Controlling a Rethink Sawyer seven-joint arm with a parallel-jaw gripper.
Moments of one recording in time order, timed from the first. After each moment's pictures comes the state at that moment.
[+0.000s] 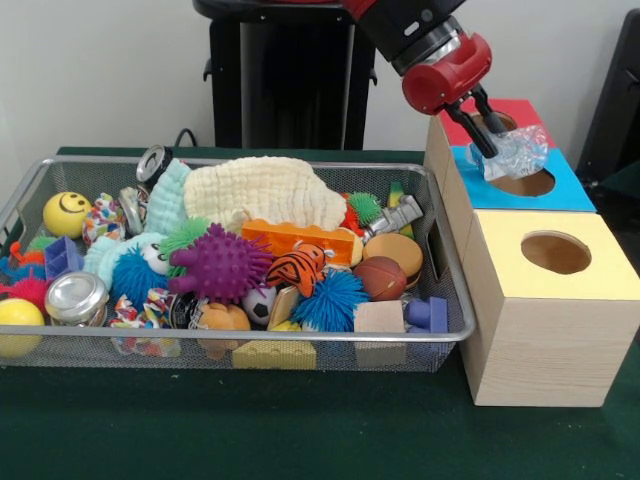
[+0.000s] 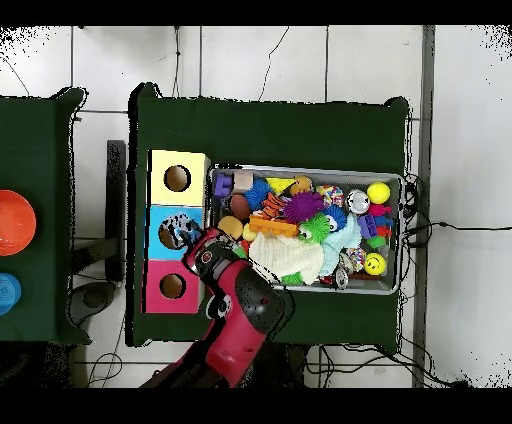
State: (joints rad) arm 0.44 -0.44 -0.33 2.14 2.37 1.12 2.01
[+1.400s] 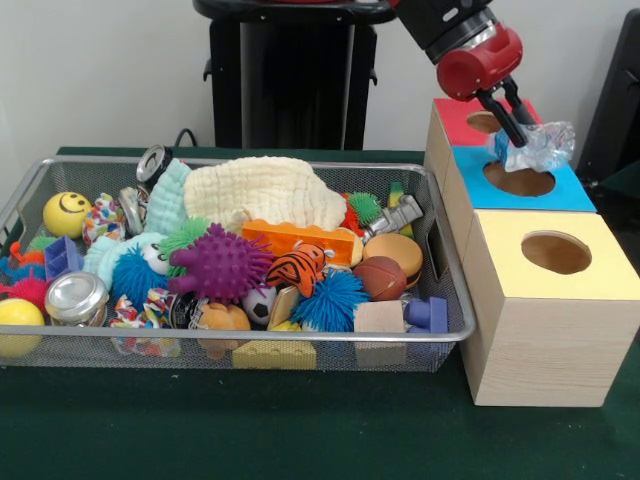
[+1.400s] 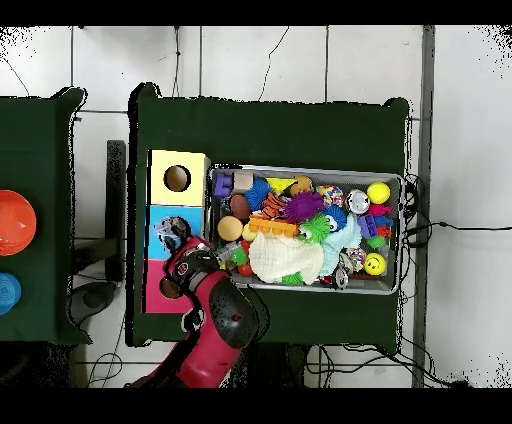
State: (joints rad) arm 0.61 -0.39 -0.39 2.13 2.53 1.12 2.01
